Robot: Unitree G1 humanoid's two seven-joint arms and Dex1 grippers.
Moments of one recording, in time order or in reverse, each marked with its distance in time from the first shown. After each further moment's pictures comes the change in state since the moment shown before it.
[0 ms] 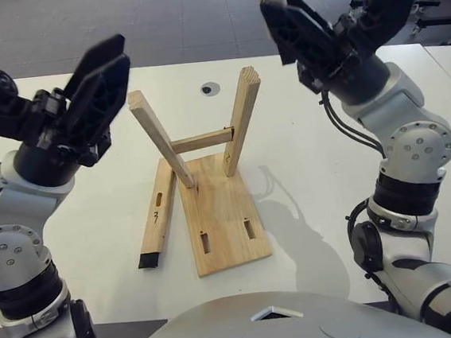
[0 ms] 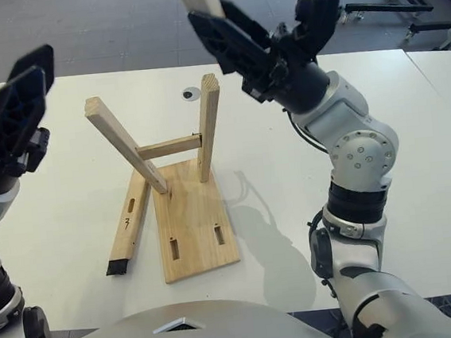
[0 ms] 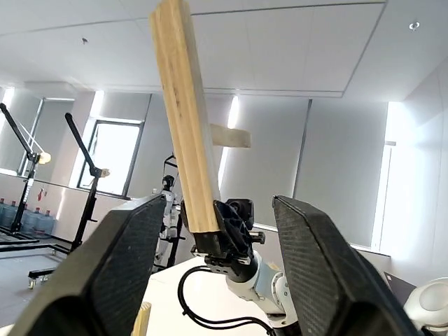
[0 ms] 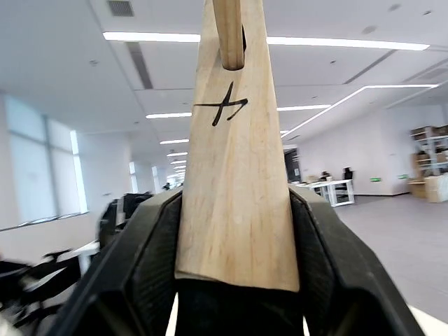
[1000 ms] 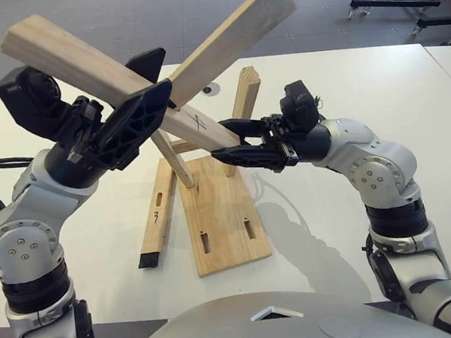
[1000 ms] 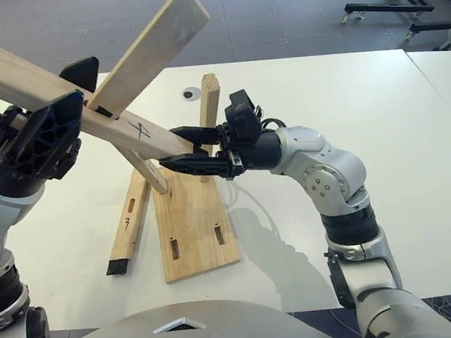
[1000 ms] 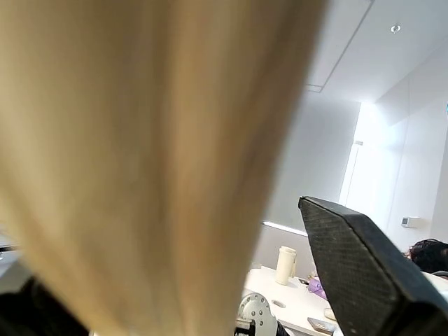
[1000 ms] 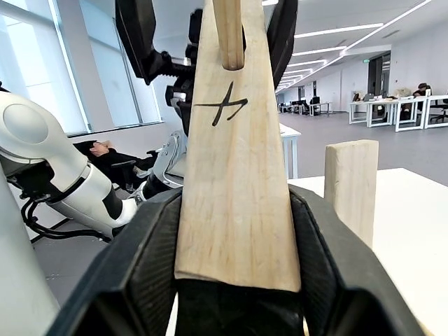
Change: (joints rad) left arm -0.025 -0.008 -0.106 -0.005 -0.043 -0.021 0.036; right arm 0.148 -0.104 0.307 0.039 -0.246 -0.088 0.325
